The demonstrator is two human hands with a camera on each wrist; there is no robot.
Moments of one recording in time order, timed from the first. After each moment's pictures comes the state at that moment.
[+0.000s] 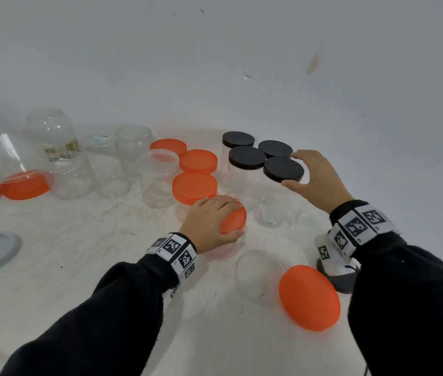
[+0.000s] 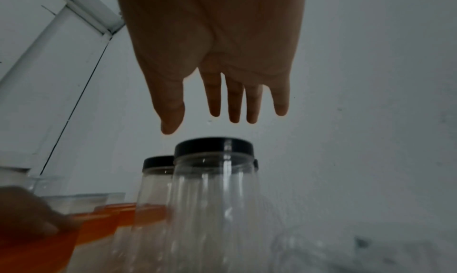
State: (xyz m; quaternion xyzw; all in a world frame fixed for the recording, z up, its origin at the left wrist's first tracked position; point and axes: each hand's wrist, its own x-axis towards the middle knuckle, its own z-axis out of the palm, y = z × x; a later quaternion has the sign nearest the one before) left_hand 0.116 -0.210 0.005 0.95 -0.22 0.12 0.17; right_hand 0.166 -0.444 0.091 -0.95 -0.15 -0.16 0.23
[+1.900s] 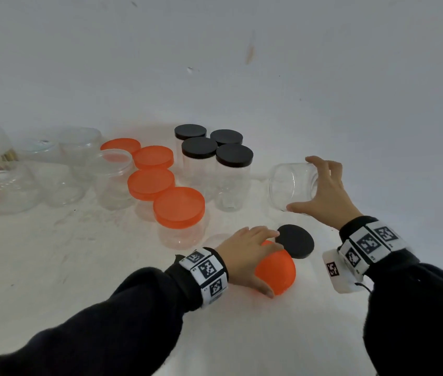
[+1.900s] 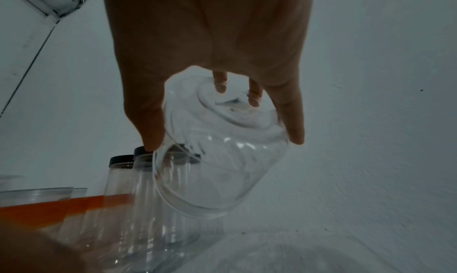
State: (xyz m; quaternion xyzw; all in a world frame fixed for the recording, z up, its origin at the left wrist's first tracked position) left_hand 0.065 -0.332 -0.004 0.88 -0.46 -0.04 0.09; right_hand 0.084 -0.529 0.069 -0.94 -0.01 -0.15 0.31
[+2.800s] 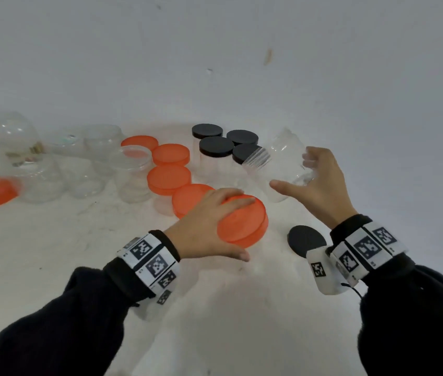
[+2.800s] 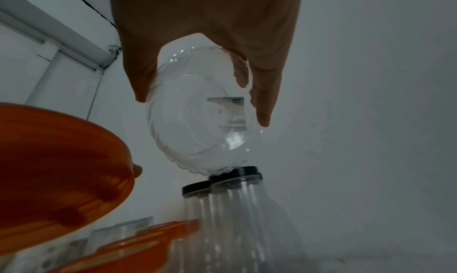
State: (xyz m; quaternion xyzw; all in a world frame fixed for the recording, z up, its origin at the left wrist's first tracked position) left_hand 0.050 -0.239 0.053 0.89 -0.34 0.00 0.31; right_hand 0.064 -0.465 0.099 -0.87 -0.03 -0.23 0.43
